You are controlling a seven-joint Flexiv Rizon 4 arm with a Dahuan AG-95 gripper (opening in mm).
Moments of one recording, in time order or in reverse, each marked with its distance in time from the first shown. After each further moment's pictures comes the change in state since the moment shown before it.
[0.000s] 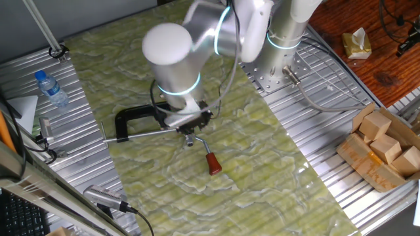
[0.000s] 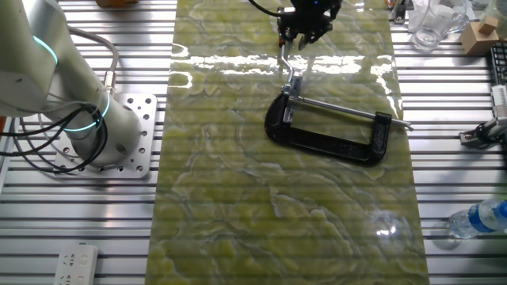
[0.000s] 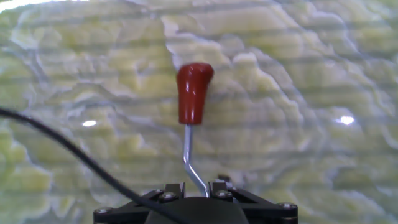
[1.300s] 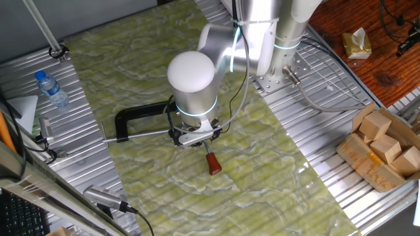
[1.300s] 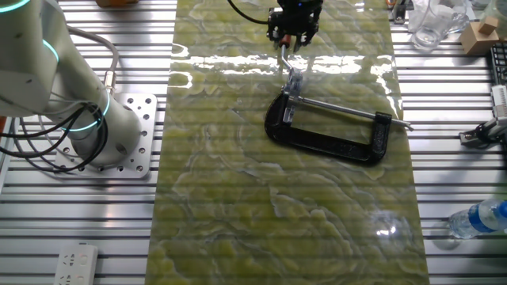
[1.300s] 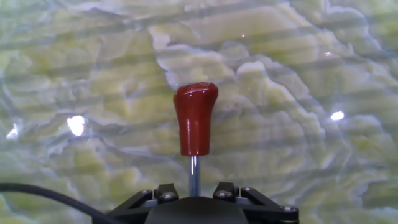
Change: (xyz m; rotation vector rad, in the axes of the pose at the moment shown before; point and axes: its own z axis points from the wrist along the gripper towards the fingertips) arm -0.018 0.004 0.046 0.033 0.038 0.097
